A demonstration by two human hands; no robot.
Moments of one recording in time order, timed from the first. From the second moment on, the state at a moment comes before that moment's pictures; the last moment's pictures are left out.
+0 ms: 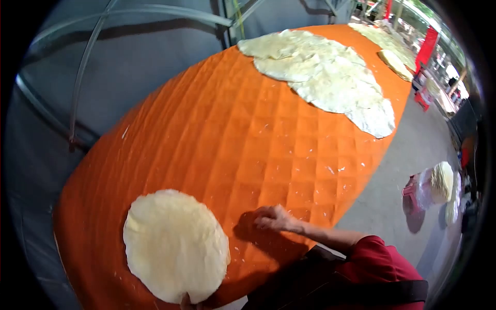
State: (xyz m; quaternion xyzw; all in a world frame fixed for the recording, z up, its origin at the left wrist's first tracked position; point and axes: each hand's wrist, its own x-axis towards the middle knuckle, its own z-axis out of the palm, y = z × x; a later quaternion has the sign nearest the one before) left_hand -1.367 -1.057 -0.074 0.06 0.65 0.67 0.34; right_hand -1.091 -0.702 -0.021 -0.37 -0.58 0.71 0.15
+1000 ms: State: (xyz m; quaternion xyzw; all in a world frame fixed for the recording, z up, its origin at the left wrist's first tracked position) left_hand -0.916 -0.638 -0.006 -0.25 0.25 0.83 0.43; right_hand -0.699 -0.362 -0.037 -0.38 -0.91 -0.11 0.14
